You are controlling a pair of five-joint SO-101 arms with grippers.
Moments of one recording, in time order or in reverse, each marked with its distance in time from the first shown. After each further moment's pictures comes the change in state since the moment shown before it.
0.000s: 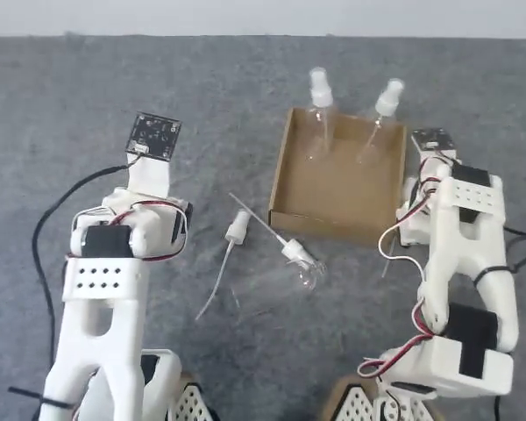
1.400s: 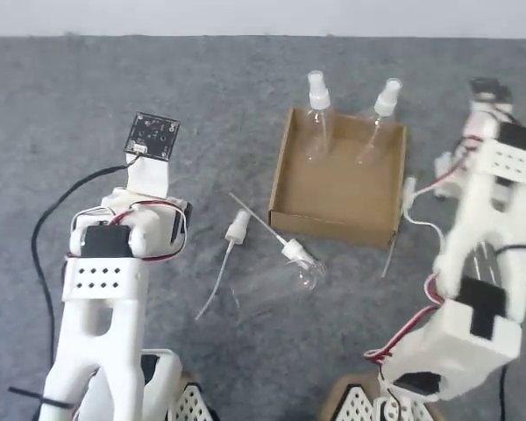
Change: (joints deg) left arm -0.3 0.0 0.0 0.0 0.0; right arm 5.0 11.1 -30.0 9.8 -4.1
